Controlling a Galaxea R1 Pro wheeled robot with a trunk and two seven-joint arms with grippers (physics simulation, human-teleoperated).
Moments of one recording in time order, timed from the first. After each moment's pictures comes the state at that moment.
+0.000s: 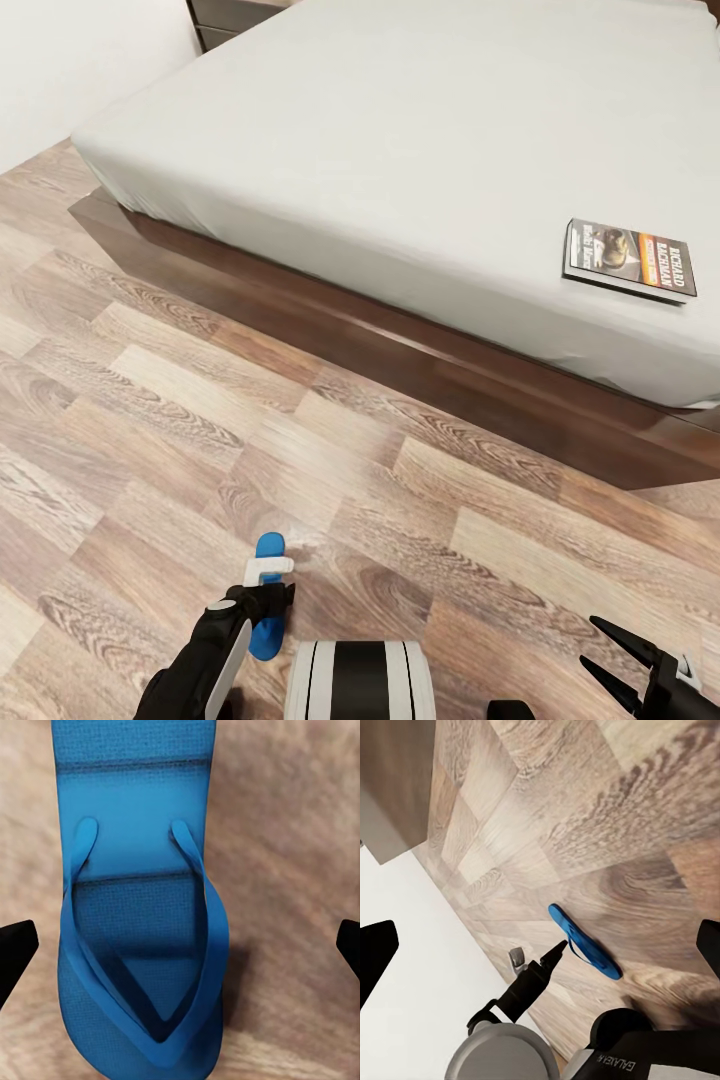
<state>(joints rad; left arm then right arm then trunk) -0.36 -0.09 -0.02 -0.91 0.03 0.44 0.06 -0.02 -0.49 -0.20 -0.87 -1.10 0.90 1.03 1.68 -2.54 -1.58</state>
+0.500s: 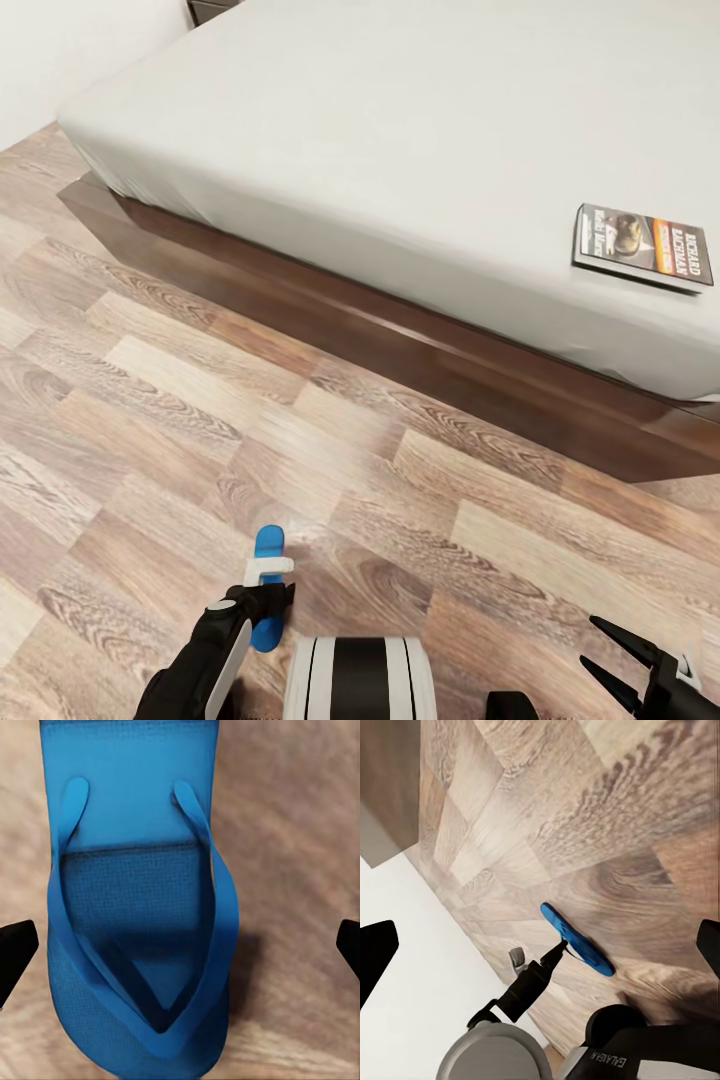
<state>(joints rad) -0.36 -0.09 -0.02 -0.91 0.03 0.44 0.06 -0.02 -0.49 -0.20 -0.87 -1.10 0.90 1.03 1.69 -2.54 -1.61</state>
